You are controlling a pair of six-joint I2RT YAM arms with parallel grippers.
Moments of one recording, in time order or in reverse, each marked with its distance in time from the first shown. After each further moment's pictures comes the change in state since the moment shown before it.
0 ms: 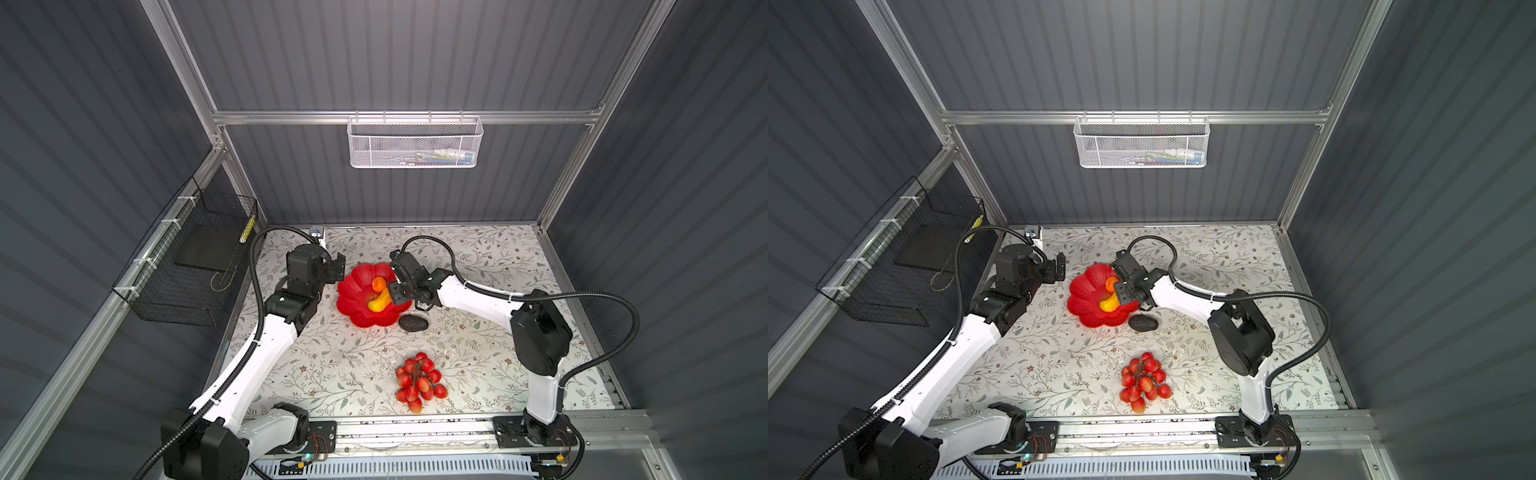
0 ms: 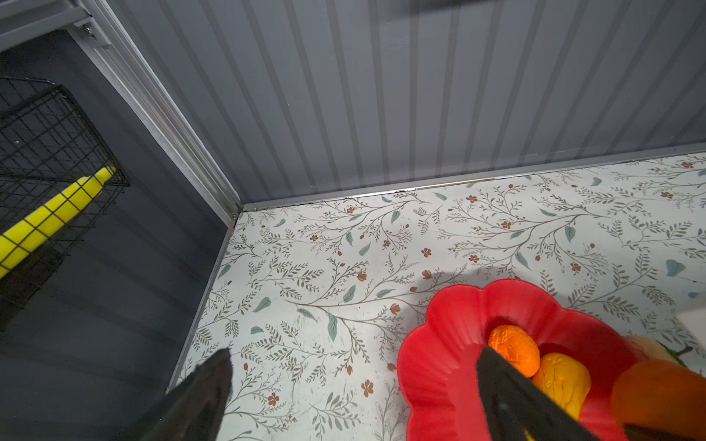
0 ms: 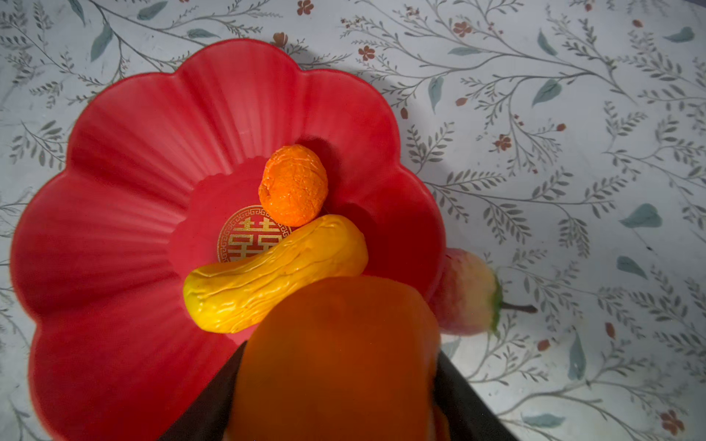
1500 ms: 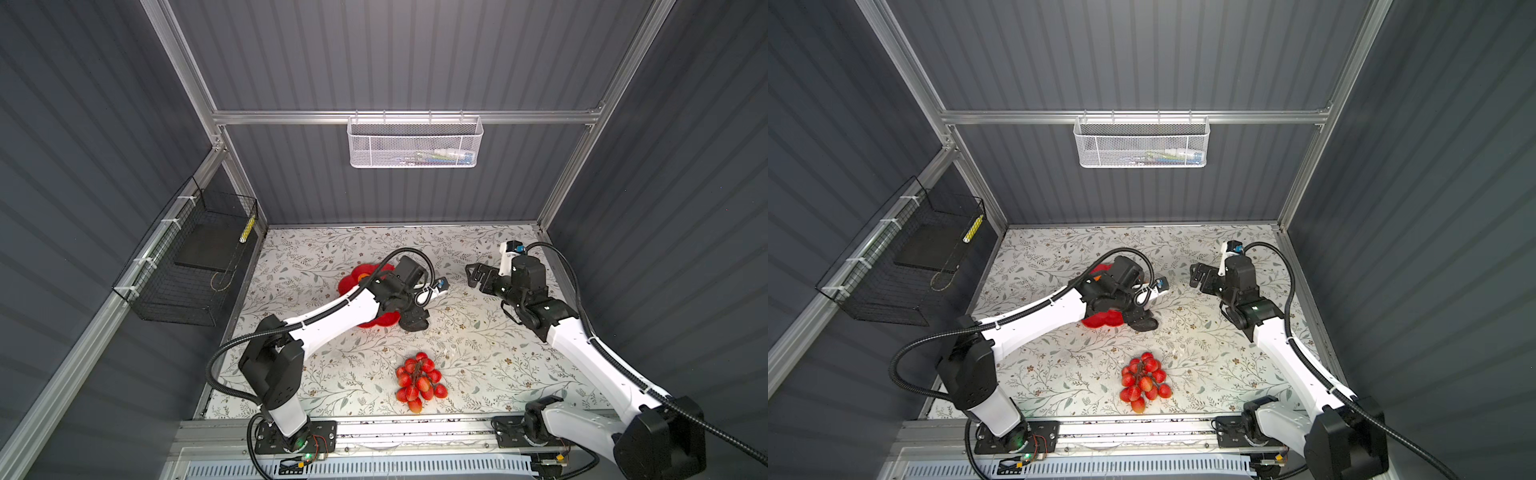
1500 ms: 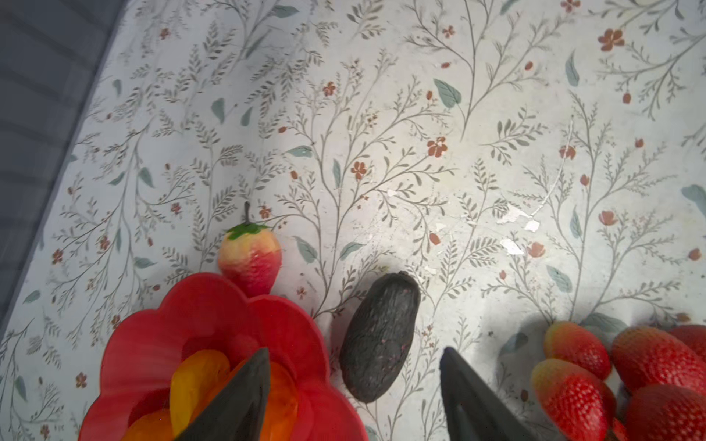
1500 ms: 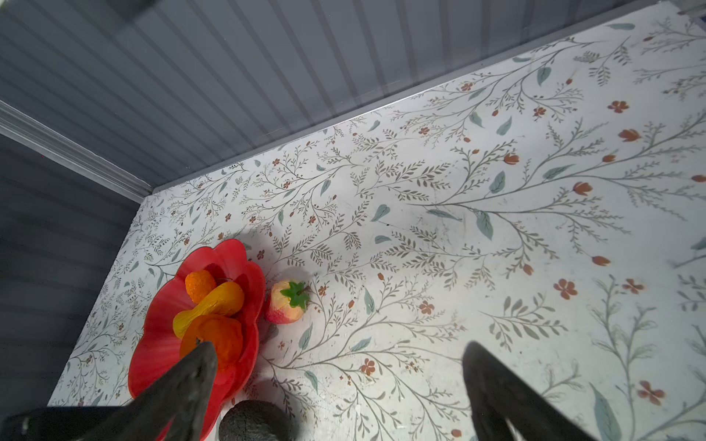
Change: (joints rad) left arm -0.504 0.566 0.349 -0.333 0.430 0.493; right arm -0.536 -0.854 -0.692 0.272 -0.254 0.206
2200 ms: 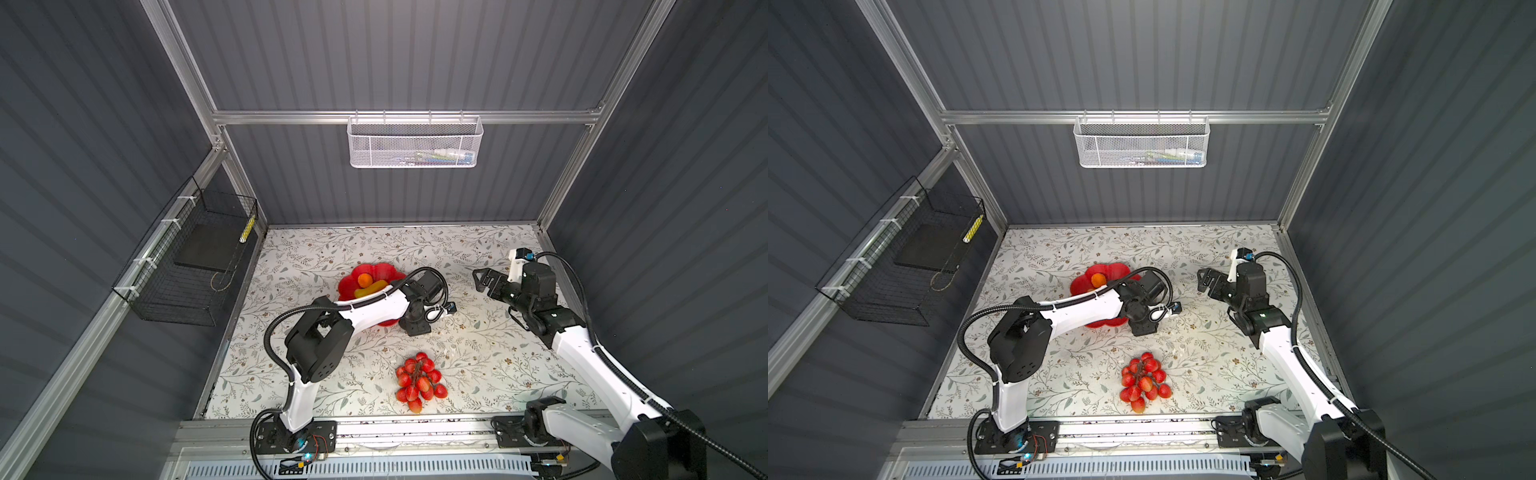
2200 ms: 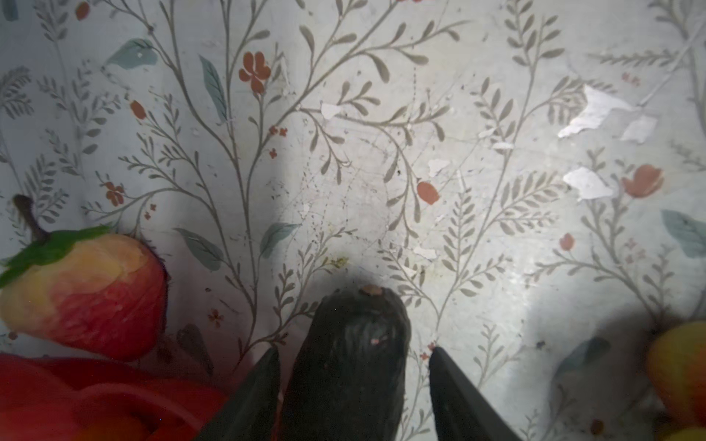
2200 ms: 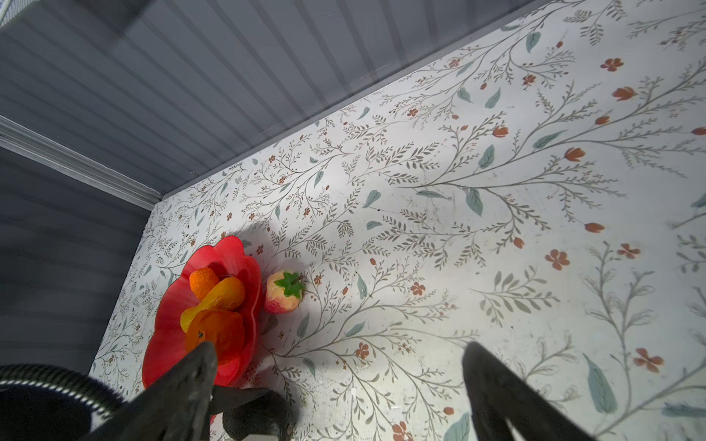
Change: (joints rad) left arm -0.050 0.286 0.120 -0.126 -0.081 0.092; right arm -0.087 -0.048 -0.070 0.019 -0.097 0.034
